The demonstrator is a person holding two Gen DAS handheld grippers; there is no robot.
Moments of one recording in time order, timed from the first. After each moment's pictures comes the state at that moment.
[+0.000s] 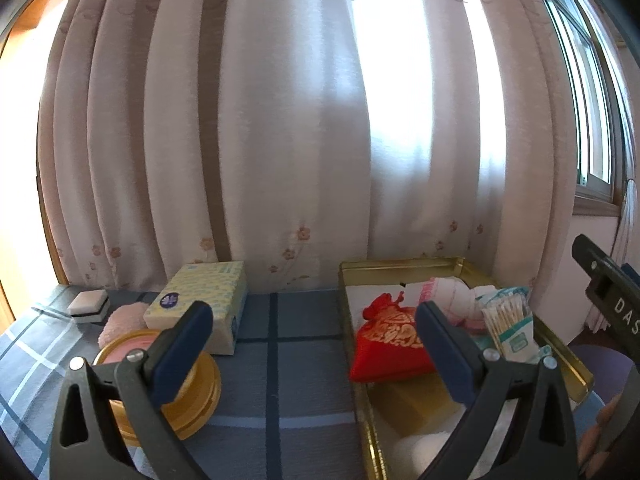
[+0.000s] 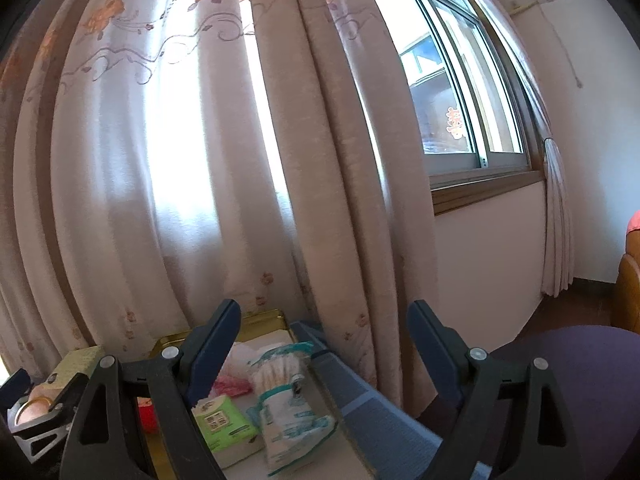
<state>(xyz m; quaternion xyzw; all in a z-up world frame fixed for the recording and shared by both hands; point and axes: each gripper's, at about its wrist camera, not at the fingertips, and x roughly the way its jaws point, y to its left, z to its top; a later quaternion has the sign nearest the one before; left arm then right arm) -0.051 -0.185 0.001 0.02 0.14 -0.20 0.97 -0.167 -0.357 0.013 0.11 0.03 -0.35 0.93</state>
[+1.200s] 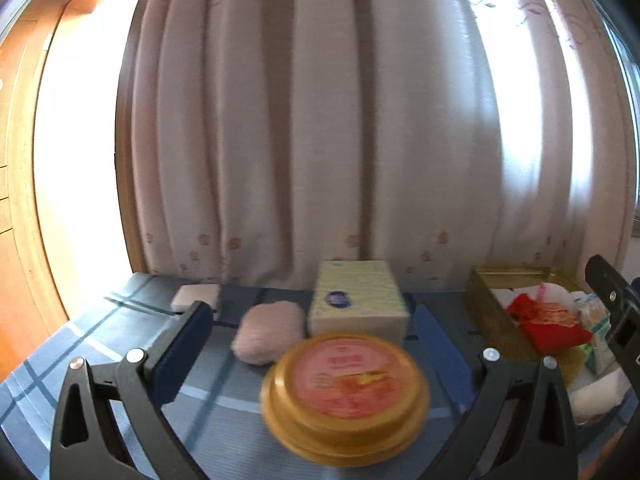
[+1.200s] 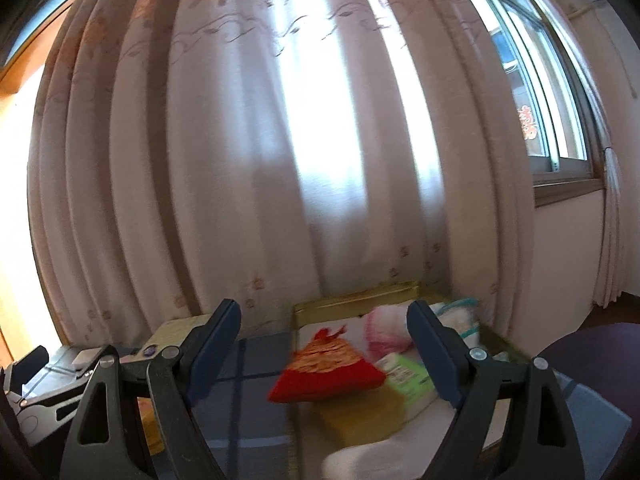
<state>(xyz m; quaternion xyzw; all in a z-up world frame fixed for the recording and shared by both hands) -0.009 -0.052 -0.002 0.00 0.14 -0.10 0.98 -0.113 -0.230 0.009 0.08 0.04 -0.24 0.97</state>
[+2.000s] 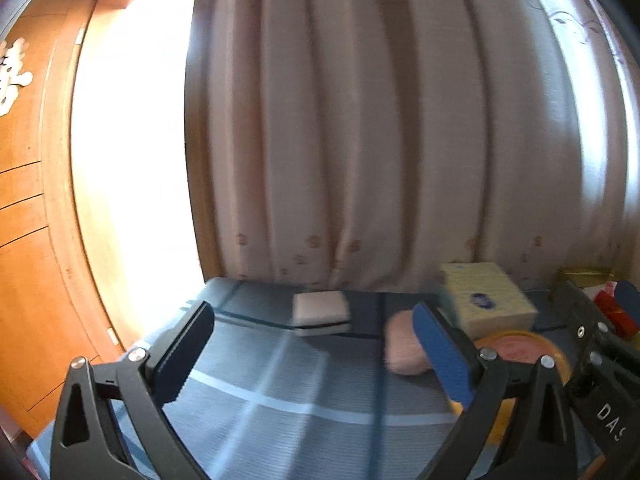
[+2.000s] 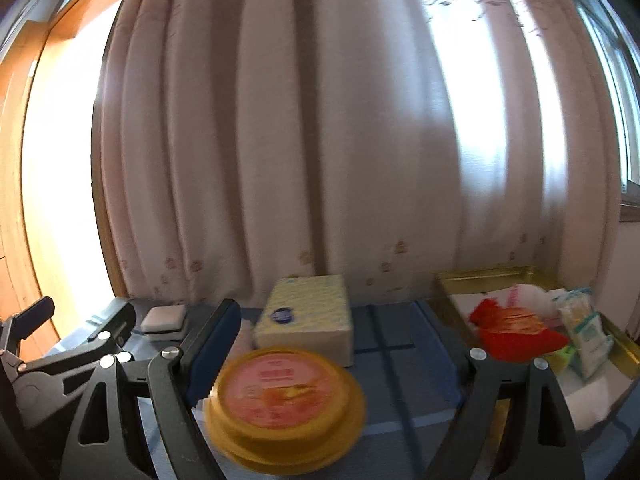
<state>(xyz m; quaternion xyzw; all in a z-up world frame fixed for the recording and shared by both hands) 0.026 0.061 -0.005 0.01 0.14 -0.03 0.99 -0.034 -0.106 -0.001 0.03 0.11 -0.14 0.98</state>
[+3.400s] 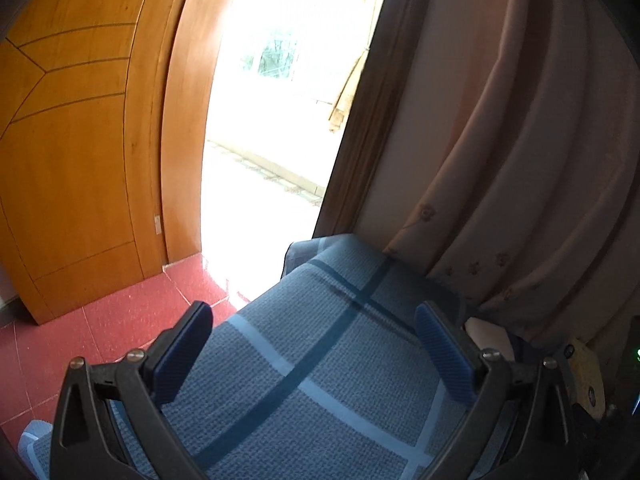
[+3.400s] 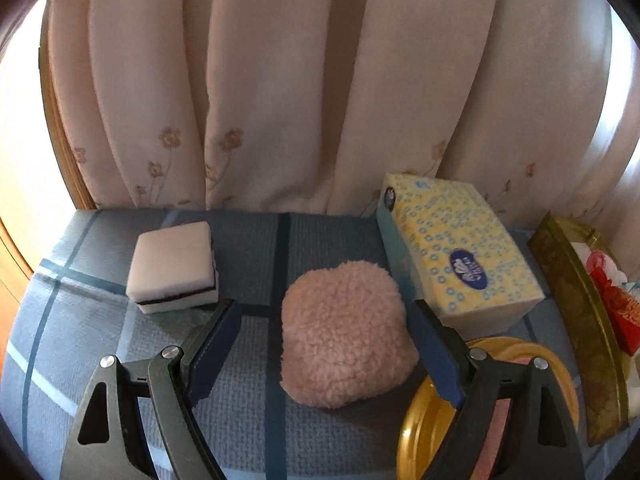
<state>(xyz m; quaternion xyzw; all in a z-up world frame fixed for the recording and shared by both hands) 0.106 0.200 -0.029 -0.17 0.25 0.11 0.95 0.147 -0.015 -0.050 0.00 0.36 -0.18 0.91</state>
